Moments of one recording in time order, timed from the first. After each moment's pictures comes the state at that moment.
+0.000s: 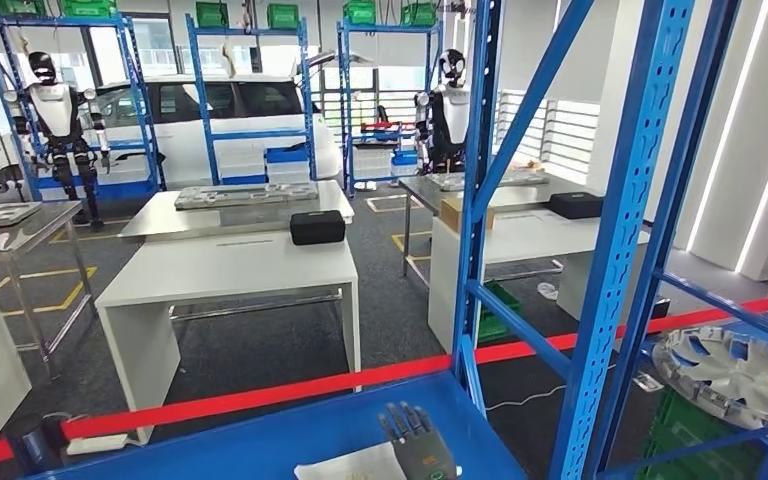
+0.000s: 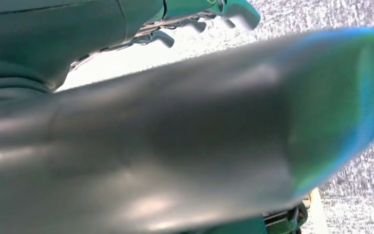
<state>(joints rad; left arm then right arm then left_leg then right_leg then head) -0.04 -0.13 0.14 -0.17 -0.27 0.06 -0.16 -0.73 0.01 0.28 -0.24 1.40 -0.35 -0.06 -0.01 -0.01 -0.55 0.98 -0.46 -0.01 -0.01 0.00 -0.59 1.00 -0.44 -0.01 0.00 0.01</state>
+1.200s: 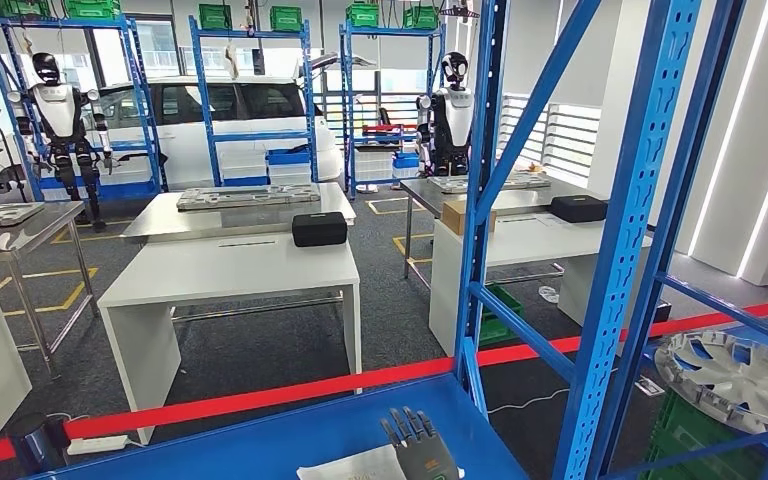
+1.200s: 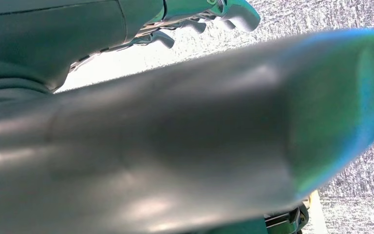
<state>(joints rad) -0.04 -0.13 0.14 -0.17 -0.28 0.06 -0.16 -0.73 0.01 0.28 -0.24 1.41 -0.34 -0.04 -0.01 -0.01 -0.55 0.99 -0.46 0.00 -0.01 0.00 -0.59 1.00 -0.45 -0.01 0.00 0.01</state>
